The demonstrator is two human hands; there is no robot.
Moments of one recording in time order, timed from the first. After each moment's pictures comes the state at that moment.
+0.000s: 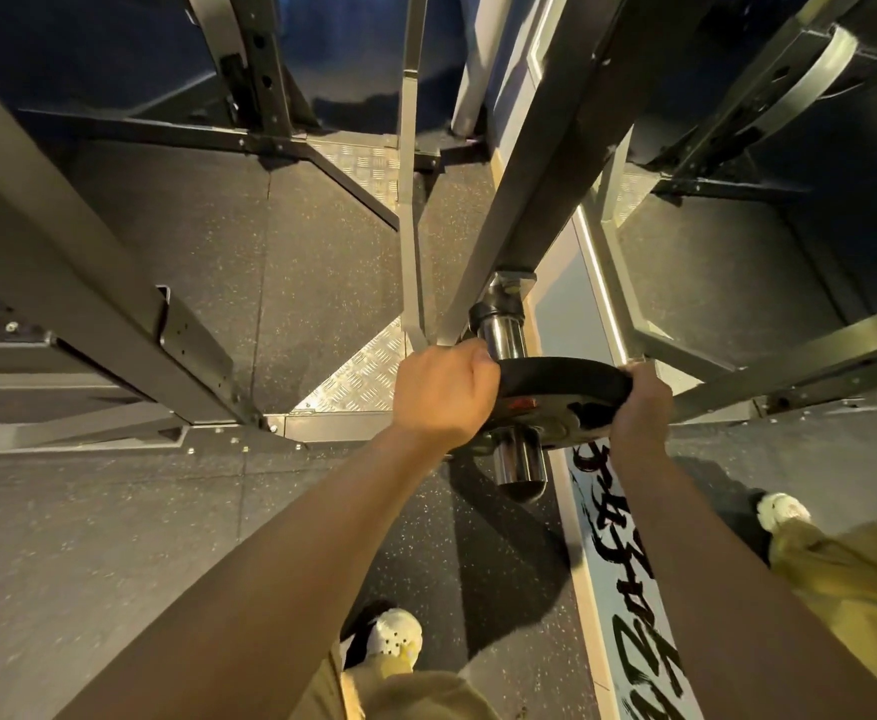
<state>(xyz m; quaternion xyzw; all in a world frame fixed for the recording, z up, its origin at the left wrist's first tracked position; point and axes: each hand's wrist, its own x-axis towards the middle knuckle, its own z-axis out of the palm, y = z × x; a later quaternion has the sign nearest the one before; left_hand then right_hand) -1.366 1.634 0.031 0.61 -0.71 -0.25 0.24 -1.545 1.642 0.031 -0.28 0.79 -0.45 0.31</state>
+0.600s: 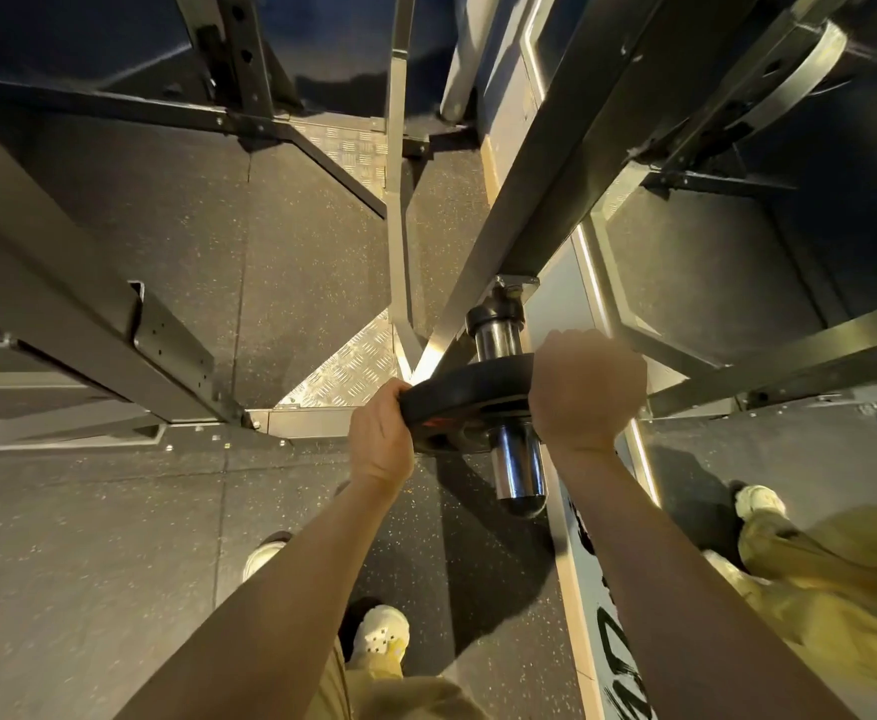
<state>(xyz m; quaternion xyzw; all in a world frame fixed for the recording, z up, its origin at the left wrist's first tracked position) -1.340 1.646 -0.051 0.65 -0.51 -0.41 0.38 -1.491 1.621 0.030 -0.61 0.71 -0.34 -0.11</state>
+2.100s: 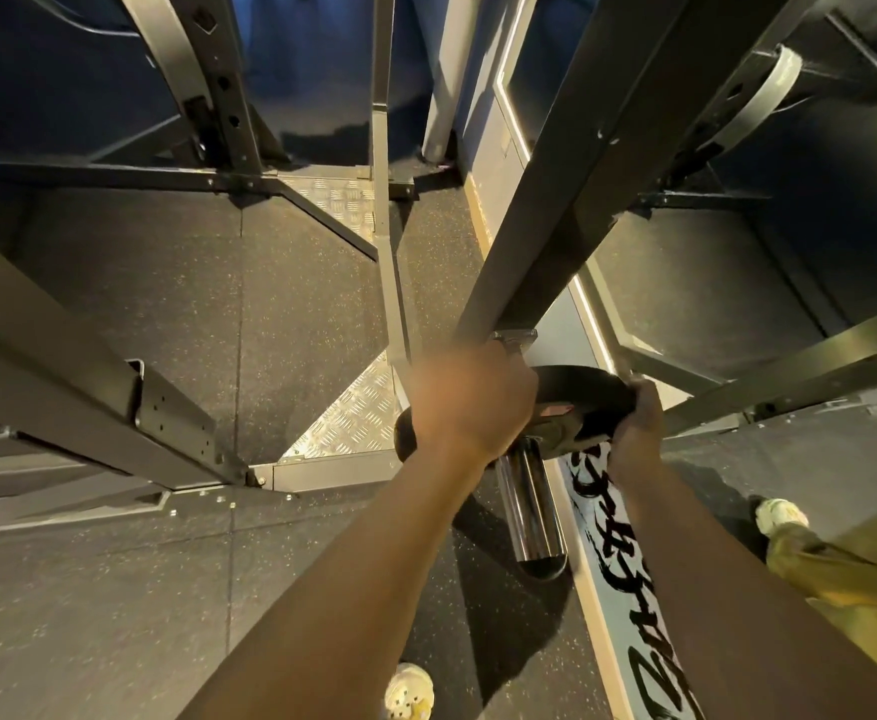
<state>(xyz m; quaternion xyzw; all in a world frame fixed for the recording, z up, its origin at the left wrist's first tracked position) -1.378 1.579 0.038 0.61 -0.70 -0.24 0.29 -1.543 1.593 0.024 -0.14 0.74 -0.54 0.37</state>
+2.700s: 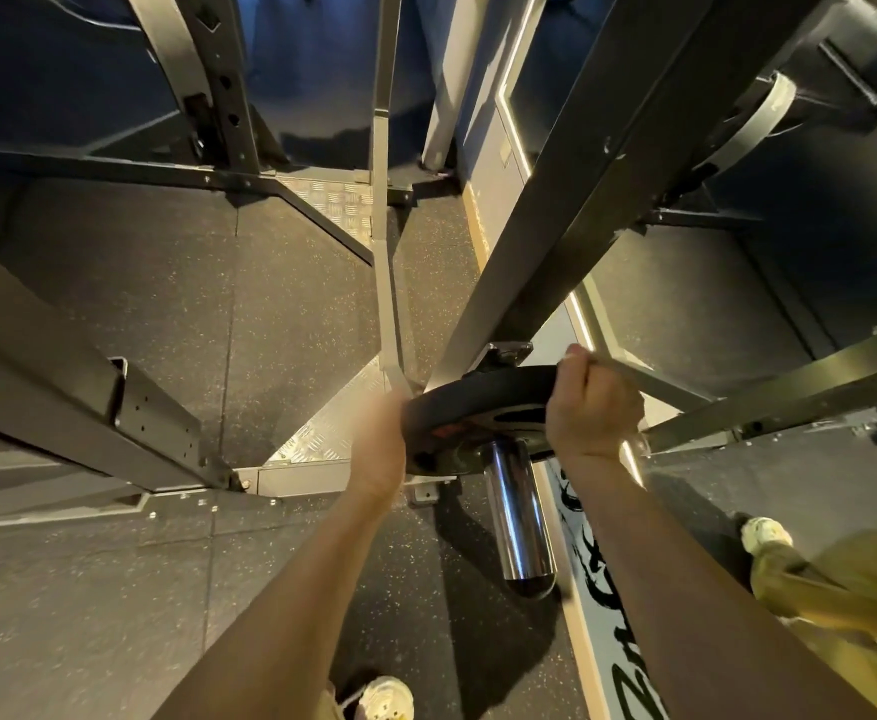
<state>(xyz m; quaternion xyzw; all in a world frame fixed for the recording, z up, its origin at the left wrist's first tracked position) -1.340 1.584 -0.034 0.60 -0.36 -0.57 0.43 -1.501 1.573 0.031 -0.54 0.74 -0.40 0.00</state>
